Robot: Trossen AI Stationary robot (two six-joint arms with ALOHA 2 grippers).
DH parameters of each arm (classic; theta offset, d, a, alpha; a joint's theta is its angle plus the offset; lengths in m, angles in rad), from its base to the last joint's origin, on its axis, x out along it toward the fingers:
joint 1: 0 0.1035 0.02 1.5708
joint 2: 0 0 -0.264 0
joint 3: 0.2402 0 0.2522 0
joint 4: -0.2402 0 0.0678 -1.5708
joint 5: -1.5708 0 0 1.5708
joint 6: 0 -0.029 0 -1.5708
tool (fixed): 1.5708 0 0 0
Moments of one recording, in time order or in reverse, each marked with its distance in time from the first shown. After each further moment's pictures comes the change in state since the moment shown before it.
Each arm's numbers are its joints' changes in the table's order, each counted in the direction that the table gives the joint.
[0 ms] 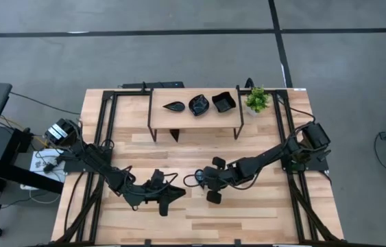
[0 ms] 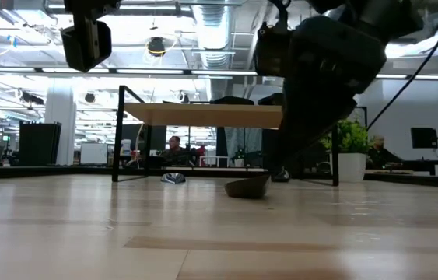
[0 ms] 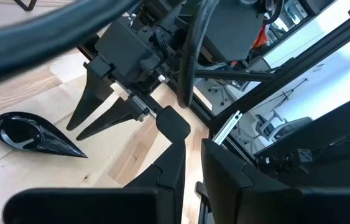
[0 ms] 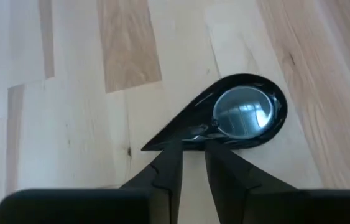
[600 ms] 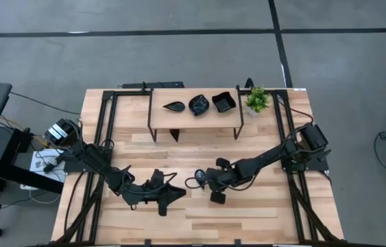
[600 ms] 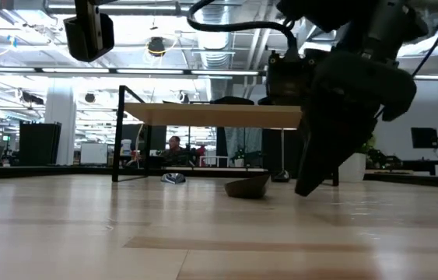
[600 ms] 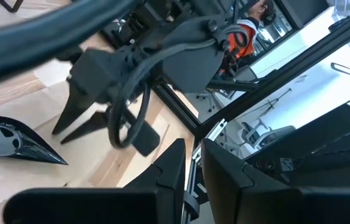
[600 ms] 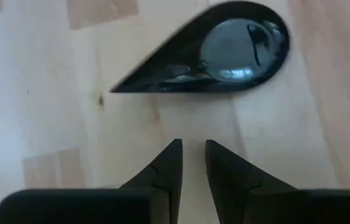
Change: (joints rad) left arm -0.003 0.000 0.000 0.069 0.000 0.000; right arm 0.008 -0.032 0.000 -0.113 0.039 -0.021
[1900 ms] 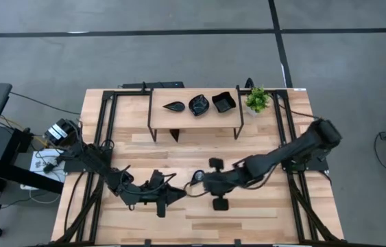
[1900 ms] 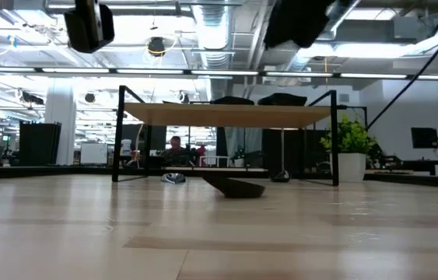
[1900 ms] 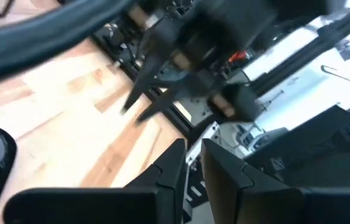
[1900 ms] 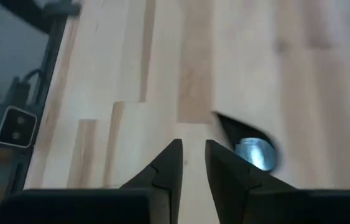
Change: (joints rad) left arm -0.006 0.000 0.001 0.044 0.005 -0.033; right arm 0.062 0.170 0.275 -0.226 -0.030 0.218
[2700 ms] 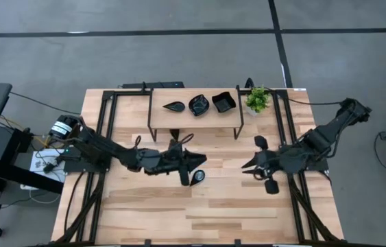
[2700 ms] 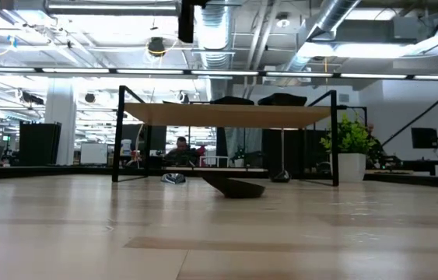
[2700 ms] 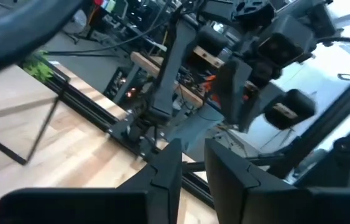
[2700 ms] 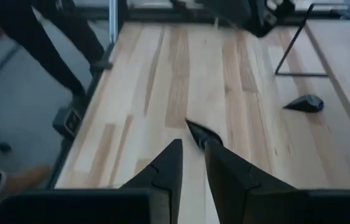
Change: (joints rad) left arm 0.355 -0.003 0.168 -0.001 -0.218 -0.349; right arm 0.201 0.671 -0.238 -0.165 -0.262 0.007
